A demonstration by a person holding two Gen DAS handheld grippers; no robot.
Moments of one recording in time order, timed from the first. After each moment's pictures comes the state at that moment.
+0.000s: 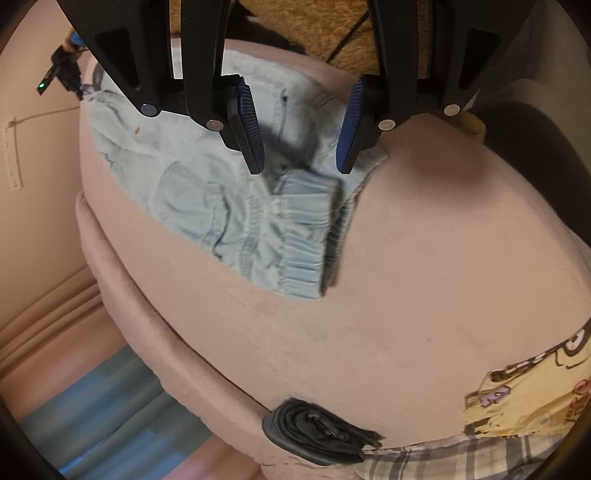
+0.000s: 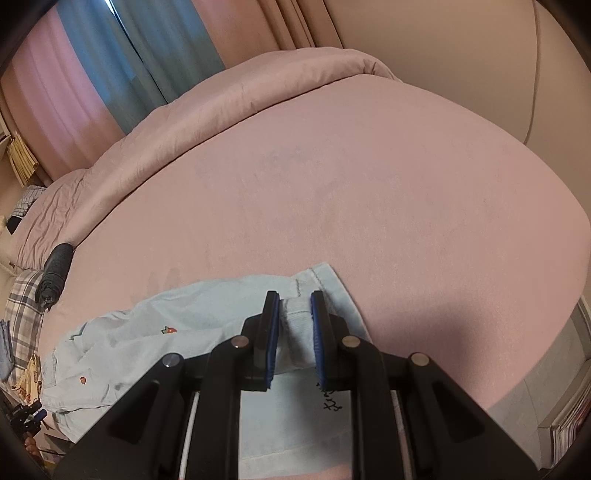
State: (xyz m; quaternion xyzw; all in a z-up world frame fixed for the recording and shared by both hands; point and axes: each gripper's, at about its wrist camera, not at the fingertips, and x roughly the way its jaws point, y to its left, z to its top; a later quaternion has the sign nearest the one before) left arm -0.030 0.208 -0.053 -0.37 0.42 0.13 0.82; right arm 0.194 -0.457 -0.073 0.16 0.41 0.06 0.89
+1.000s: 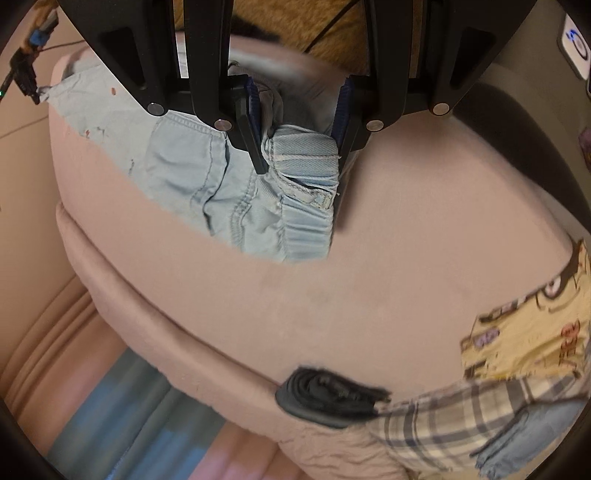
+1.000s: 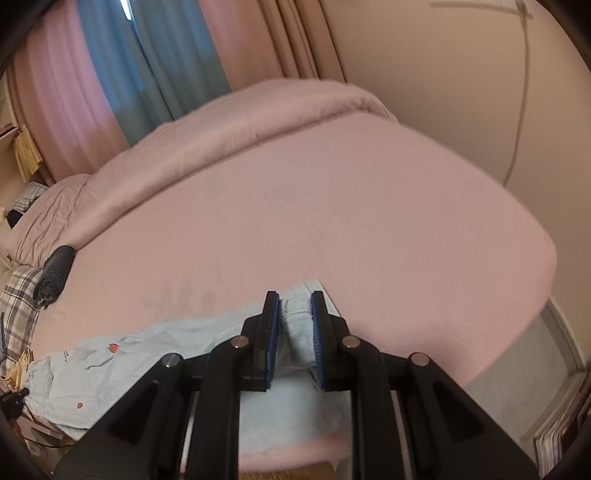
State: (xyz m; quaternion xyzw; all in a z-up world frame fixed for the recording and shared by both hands) left arm -0.042 0.190 -0.033 -0.29 0.41 0.17 0.85; right arm 0.149 -0.471 -0.034 0.14 0.37 0.04 0.92
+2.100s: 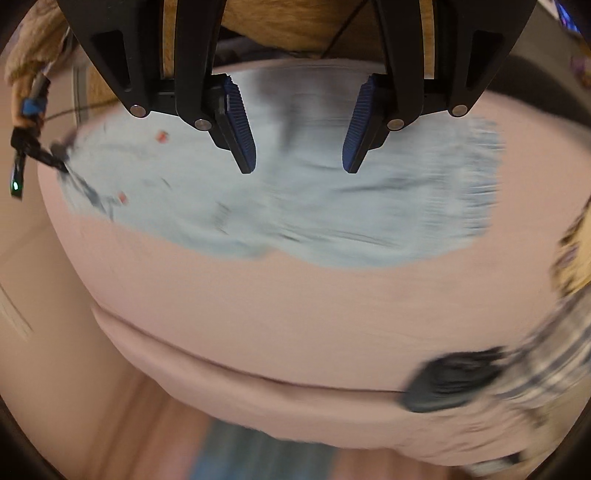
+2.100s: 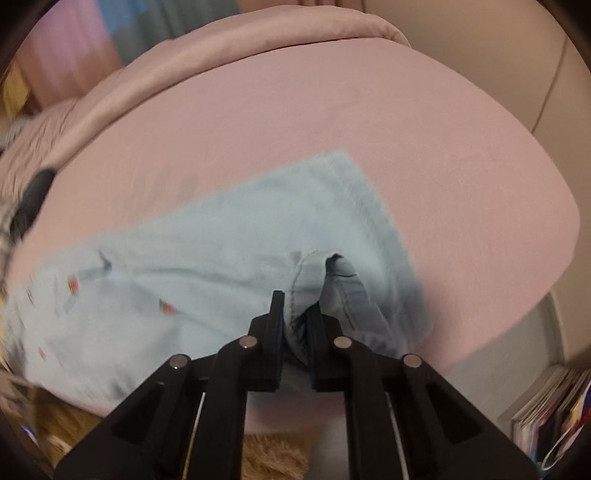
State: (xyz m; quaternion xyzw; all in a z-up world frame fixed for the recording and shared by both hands) left arm 0.028 0.067 -0.019 -0.13 0.46 0.04 0.88; right arm 0.137 -0.420 -0.108 0.05 0.49 0.06 0.87
